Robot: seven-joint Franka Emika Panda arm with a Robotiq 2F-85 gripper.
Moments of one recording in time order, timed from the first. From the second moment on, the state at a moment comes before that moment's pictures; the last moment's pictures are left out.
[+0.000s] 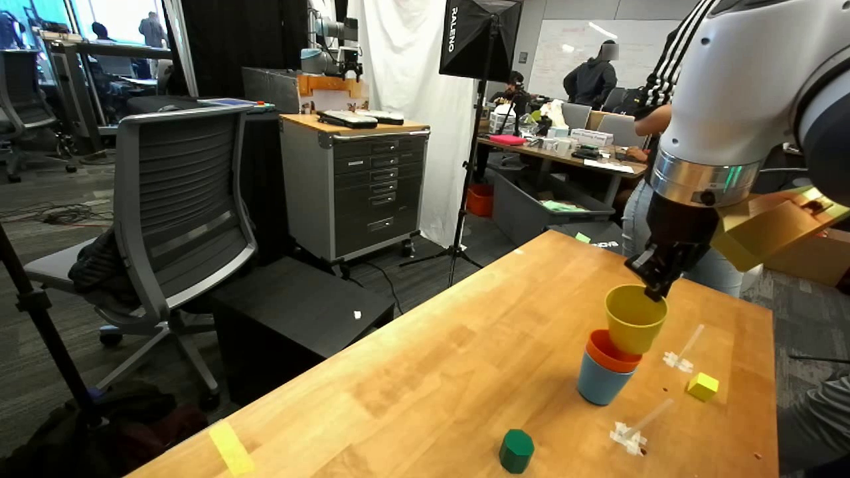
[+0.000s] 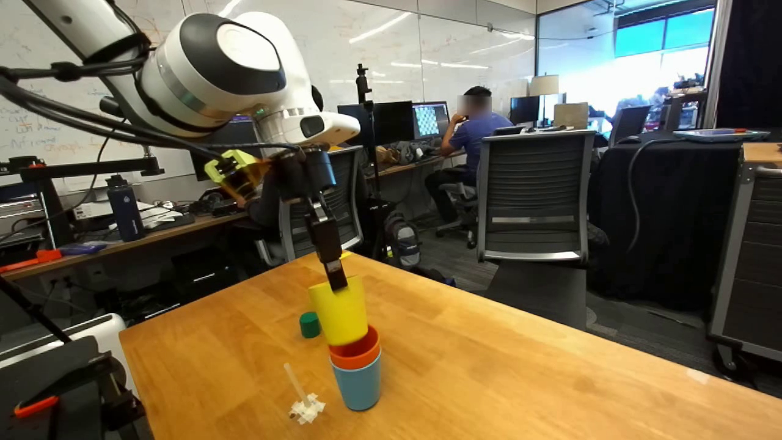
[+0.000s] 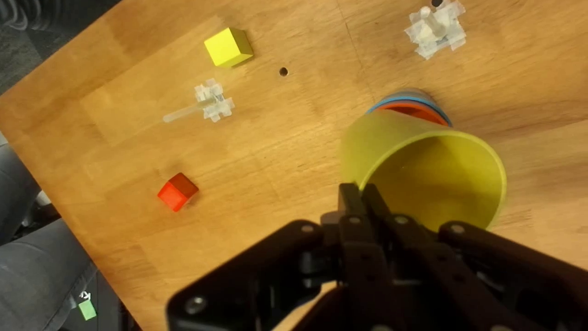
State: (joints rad) arm 0.06 0.12 -0.15 -2.41 -0.59 2.48 0.71
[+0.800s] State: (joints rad) arm 0.06 0.18 -0.15 -2.36 -0.59 2.48 0.71
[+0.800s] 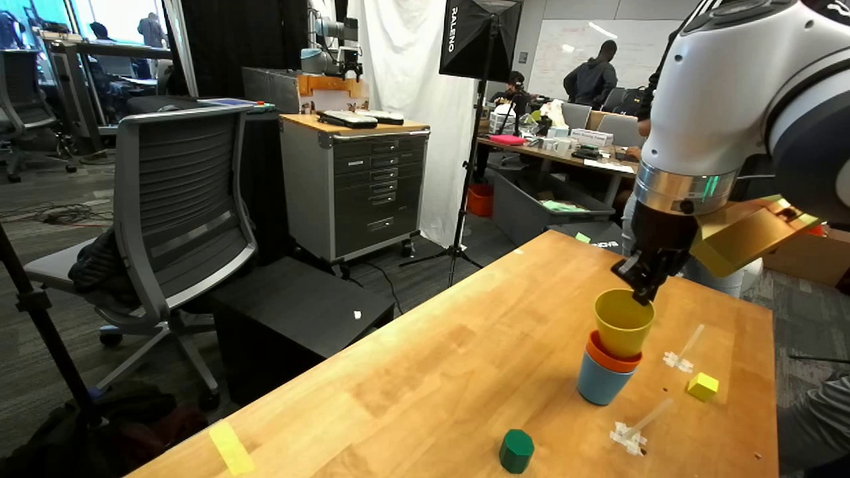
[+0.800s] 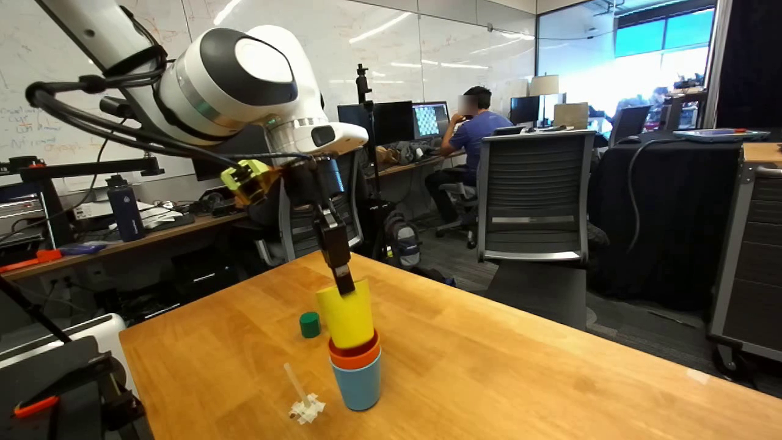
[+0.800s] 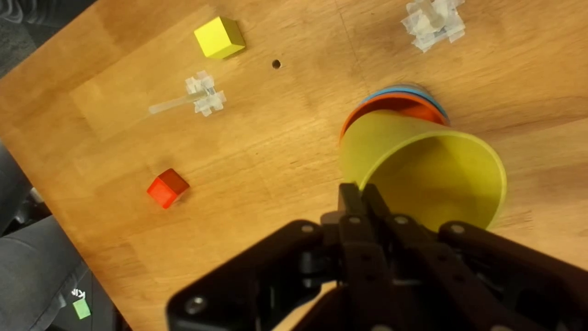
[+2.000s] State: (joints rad) arm 0.06 0.22 -0.15 -2.35 -0.59 2.50 0.71
